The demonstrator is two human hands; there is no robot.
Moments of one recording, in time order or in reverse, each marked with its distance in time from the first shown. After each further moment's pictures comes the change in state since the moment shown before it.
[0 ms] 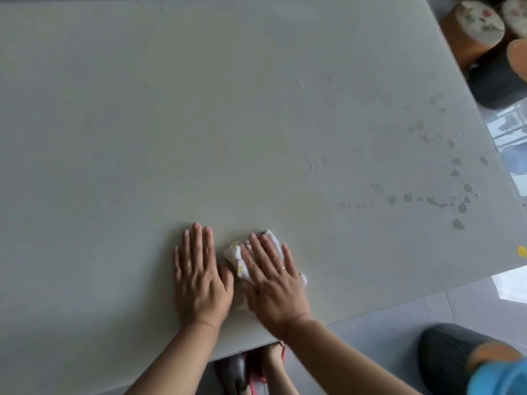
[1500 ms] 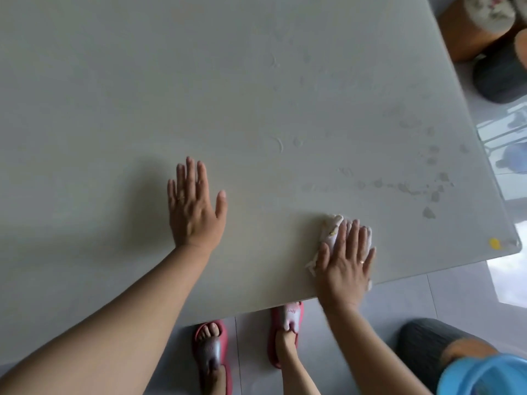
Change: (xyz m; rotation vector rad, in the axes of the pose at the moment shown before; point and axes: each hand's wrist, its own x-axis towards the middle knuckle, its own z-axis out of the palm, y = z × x) left_hand 0.064 0.070 0.000 -0.040 0.052 0.000; right_hand -0.060 0.142 -0.031 -0.032 0.032 0.720
